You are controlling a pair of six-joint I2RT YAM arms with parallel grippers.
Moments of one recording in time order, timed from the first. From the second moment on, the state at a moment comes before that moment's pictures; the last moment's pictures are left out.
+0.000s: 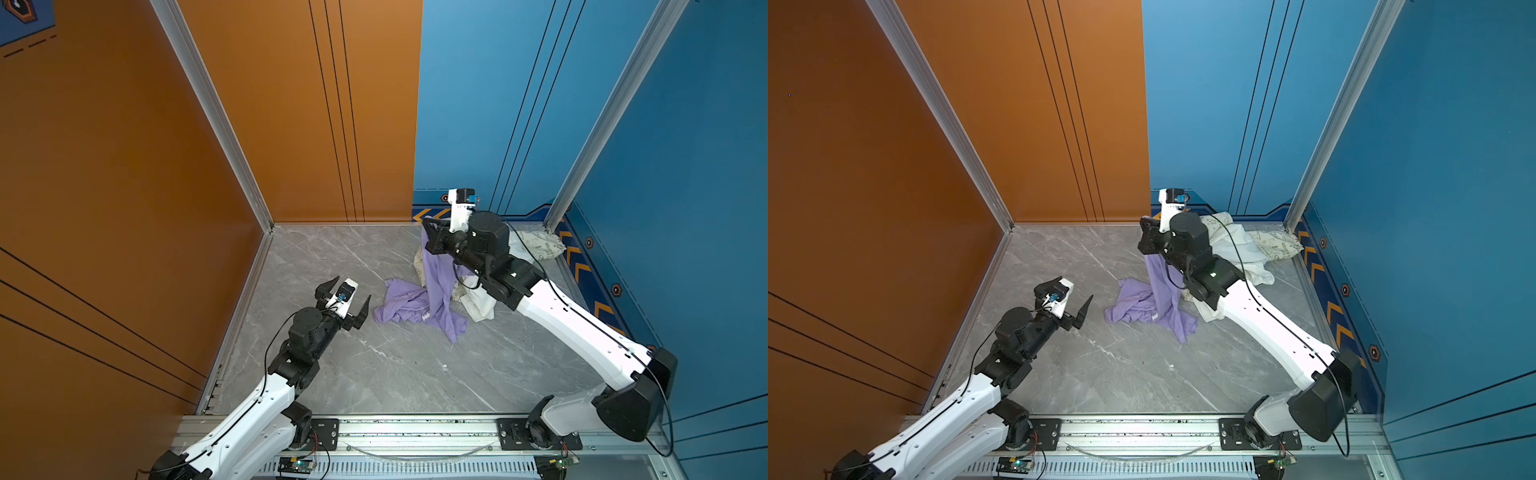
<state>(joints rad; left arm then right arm) -0.43 0.78 0.37 0.33 -0.03 0.31 0.73 1.50 1.51 -0.16 0.07 0.45</state>
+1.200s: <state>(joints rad) -0.53 0.88 0.43 0.23 -0.20 0.21 0.72 1.58 1.33 -0.62 0.15 0.29</state>
